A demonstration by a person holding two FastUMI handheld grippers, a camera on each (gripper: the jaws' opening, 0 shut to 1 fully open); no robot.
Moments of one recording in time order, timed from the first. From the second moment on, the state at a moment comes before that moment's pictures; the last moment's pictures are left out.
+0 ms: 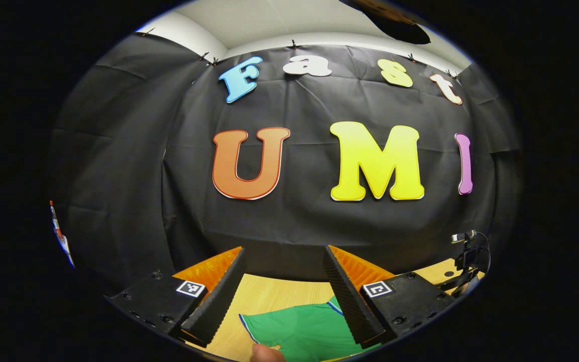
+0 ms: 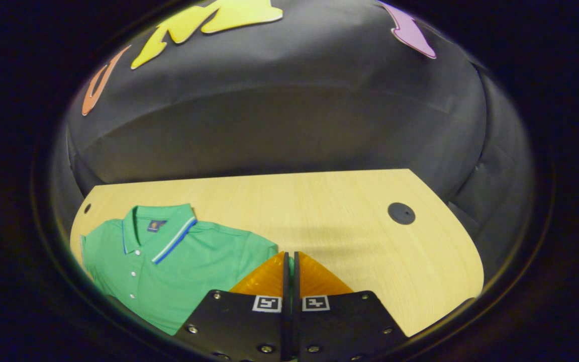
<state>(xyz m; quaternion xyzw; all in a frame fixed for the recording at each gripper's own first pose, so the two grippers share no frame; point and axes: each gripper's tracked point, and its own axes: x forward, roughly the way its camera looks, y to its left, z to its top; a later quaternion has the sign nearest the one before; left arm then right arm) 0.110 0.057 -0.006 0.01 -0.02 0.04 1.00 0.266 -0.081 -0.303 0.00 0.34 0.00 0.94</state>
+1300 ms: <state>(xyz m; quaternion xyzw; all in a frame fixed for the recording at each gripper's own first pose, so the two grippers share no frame) 0.091 0.102 -0.012 0.01 -0.02 0.08 1.00 0.224 0.098 -0.315 0.04 0.37 0.13 0.92</state>
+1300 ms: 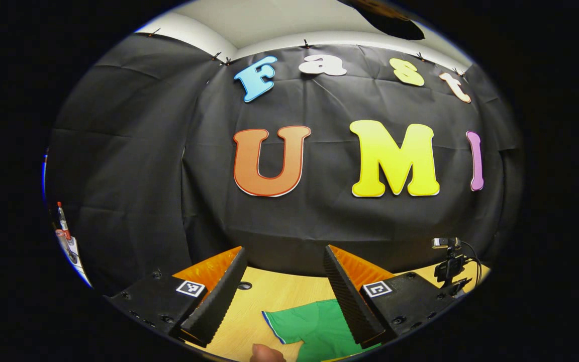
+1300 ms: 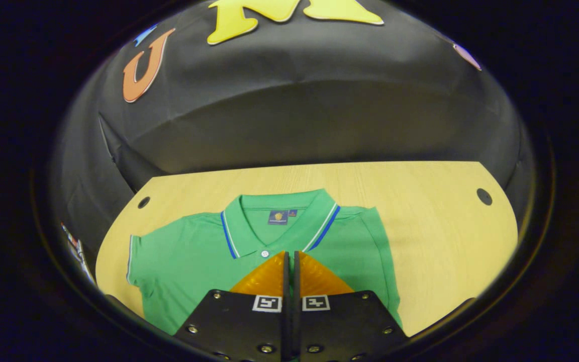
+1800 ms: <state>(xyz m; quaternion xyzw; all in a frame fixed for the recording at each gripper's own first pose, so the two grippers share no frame) 0.095 0.107 -0.055 0.00 0.03 0.09 1.00 0.225 0.090 -0.303 0.03 0.35 0.12 0.93</state>
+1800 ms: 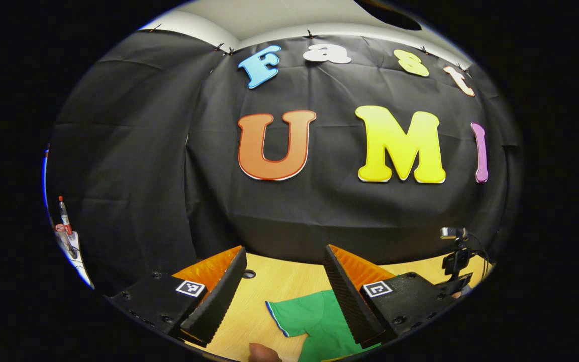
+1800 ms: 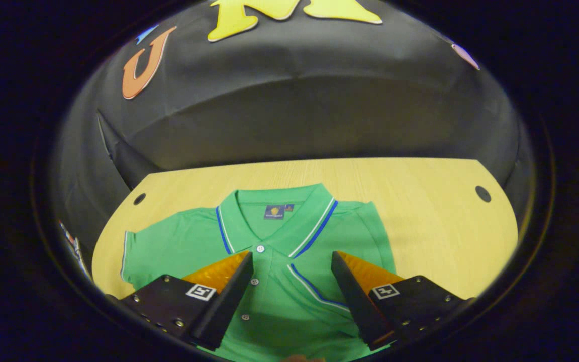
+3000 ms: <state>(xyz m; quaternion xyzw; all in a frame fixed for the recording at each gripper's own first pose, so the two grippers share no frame) 0.188 0.149 -0.259 0.01 0.22 0.09 0.97 0.170 -0.026 -0.003 0.01 0.02 0.08 1.00</state>
